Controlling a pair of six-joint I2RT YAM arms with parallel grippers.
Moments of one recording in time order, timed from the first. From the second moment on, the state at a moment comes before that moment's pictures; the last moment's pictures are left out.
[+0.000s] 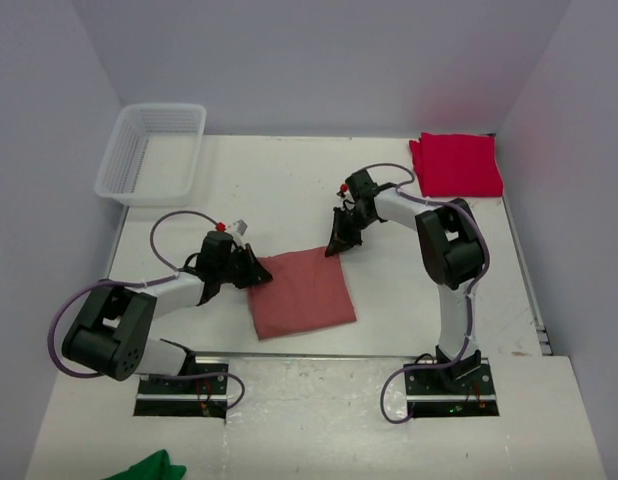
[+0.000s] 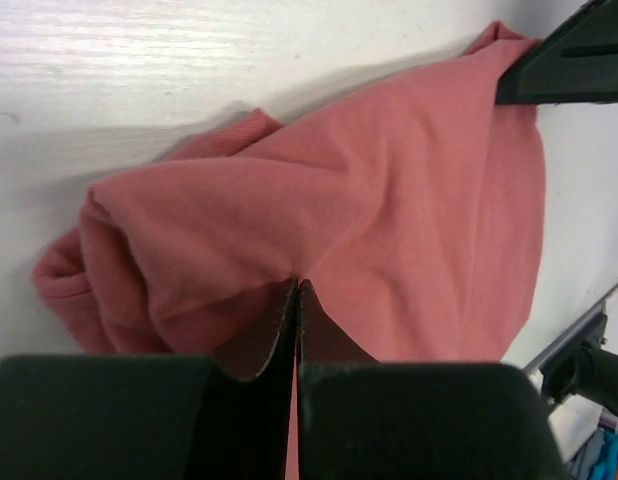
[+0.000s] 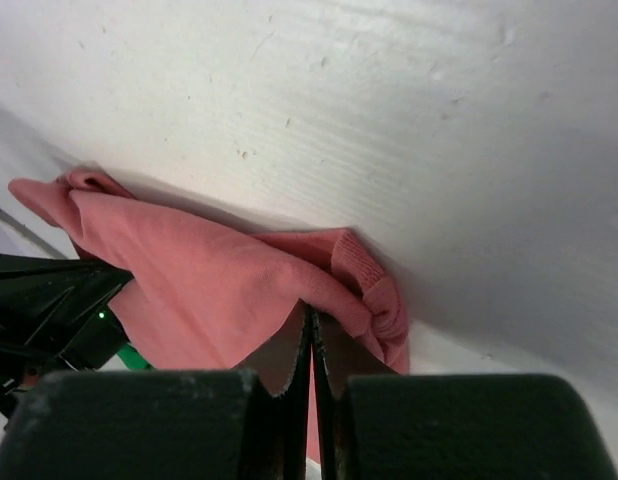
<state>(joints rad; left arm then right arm) -0.35 1.39 0.43 0.21 0.37 -0.68 0.44 2.09 1.40 -0.57 -0.54 0.56</state>
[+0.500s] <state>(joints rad) -0.35 1.38 0.43 0.15 0.26 -0.67 0.39 2.17 1.61 -0.79 -0.38 0.56</state>
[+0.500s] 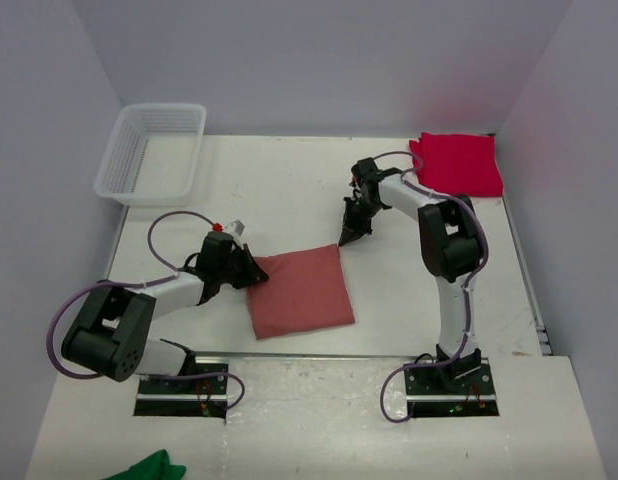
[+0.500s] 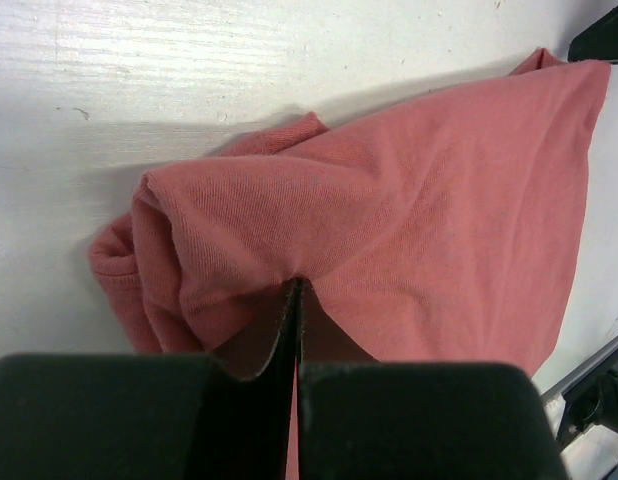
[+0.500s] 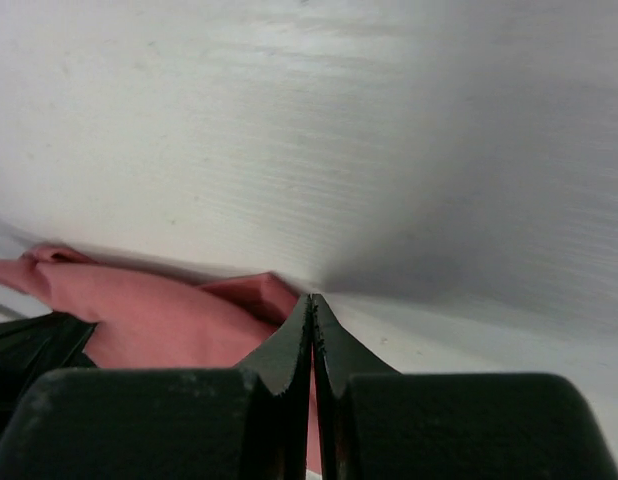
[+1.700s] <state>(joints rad) -0.45 1.15 0.62 -0.14 0.16 -0.67 0.35 1.65 0.87 -0.29 -0.57 0.46</state>
